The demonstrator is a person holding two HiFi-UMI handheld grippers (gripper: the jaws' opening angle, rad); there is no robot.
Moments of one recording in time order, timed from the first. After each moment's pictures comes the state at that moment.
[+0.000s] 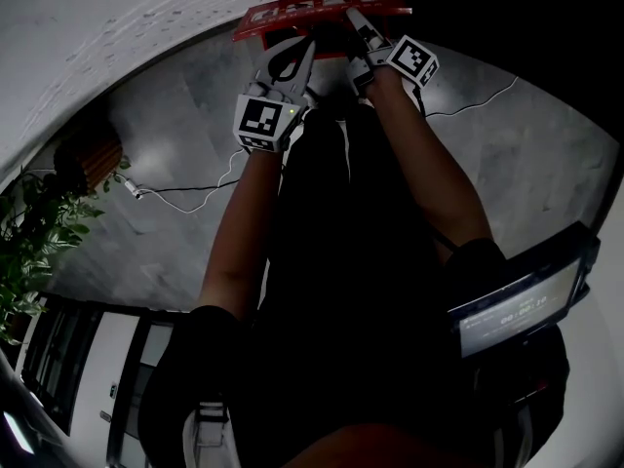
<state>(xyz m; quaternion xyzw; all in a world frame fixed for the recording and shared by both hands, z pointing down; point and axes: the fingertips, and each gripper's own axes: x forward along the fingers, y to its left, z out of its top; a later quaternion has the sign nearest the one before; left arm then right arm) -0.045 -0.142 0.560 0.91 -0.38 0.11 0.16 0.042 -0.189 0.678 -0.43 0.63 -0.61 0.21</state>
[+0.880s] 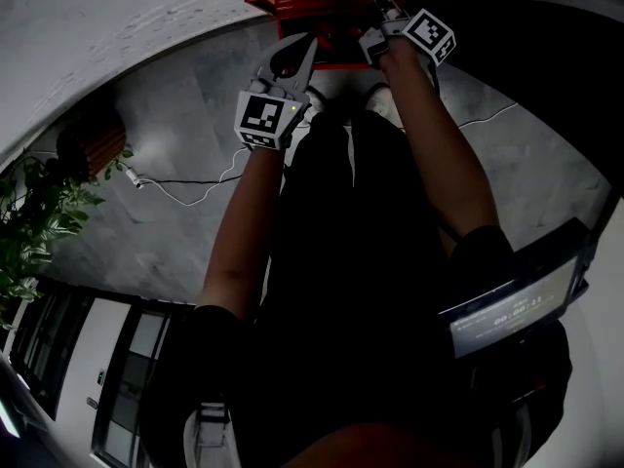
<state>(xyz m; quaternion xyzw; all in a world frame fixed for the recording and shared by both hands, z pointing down) -0.076 -0.179 0.548 0.89 -0.41 0.11 0.16 0.043 -0.286 0.673 -0.44 0.65 -0.59 0.20</state>
